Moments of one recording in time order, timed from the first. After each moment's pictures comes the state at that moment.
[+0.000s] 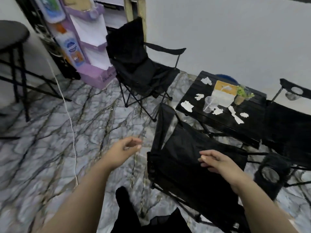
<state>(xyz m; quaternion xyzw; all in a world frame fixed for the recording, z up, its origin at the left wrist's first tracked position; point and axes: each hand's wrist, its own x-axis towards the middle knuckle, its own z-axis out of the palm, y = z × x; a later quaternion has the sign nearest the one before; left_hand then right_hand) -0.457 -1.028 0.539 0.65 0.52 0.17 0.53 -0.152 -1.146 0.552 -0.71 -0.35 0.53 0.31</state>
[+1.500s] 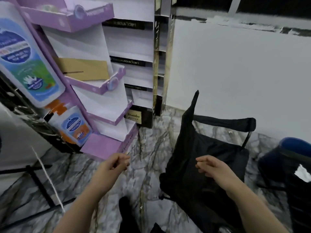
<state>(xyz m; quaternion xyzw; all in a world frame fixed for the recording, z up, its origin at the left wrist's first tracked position) -0.682 -0.169 0.575 0.64 0.54 0.24 0.49 -0.368 -0.268 0.561 -0.72 -0.35 0.48 0.35</state>
